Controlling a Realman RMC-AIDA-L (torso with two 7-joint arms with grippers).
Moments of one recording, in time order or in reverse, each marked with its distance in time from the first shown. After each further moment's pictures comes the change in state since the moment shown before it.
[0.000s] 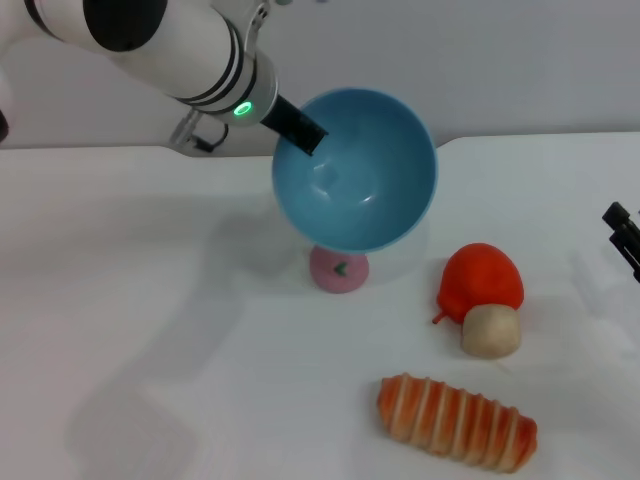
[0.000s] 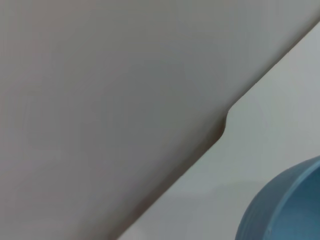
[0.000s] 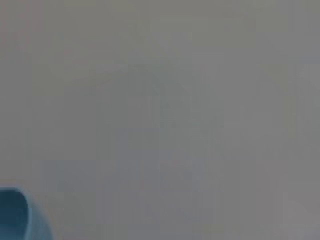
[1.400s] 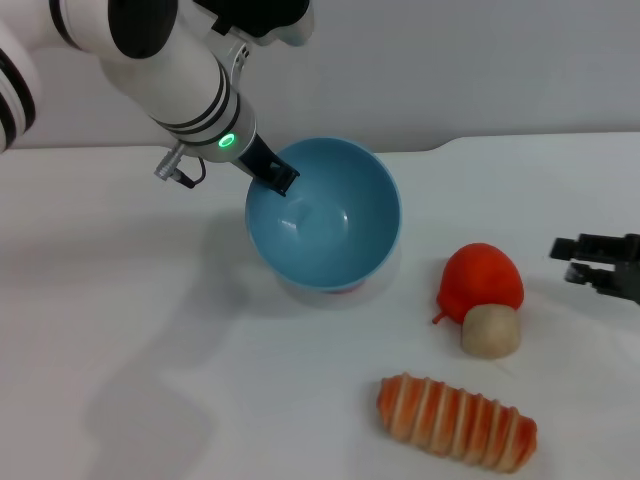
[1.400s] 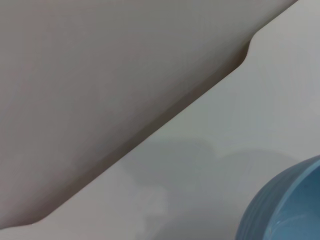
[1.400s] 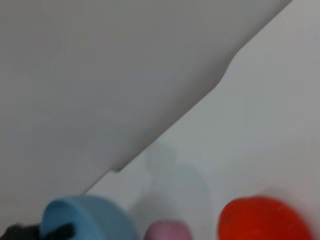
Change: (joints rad) left arm -0.086 -0.004 -0.057 0.238 0.003 -0.022 -0.019; right arm 0.139 -0.079 0.255 -0.470 -1.112 -0.107 1.662
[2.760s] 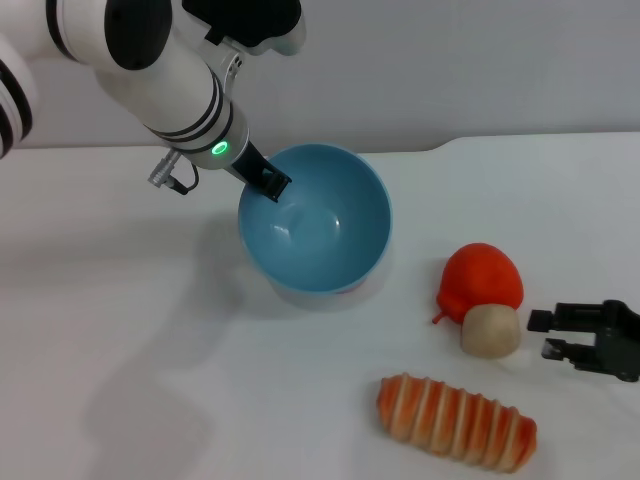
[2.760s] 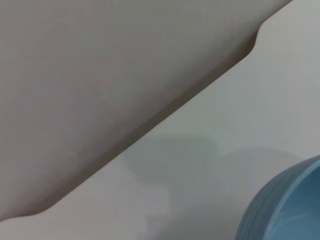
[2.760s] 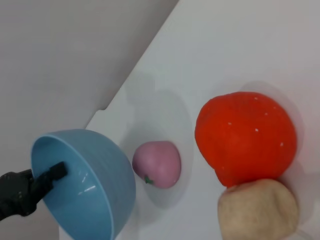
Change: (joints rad) left arm 0.007 0.002 0.005 0.028 0.000 0.022 0.006; right arm -0.035 -0.012 -0.108 0.079 -0.003 -0.065 0.113
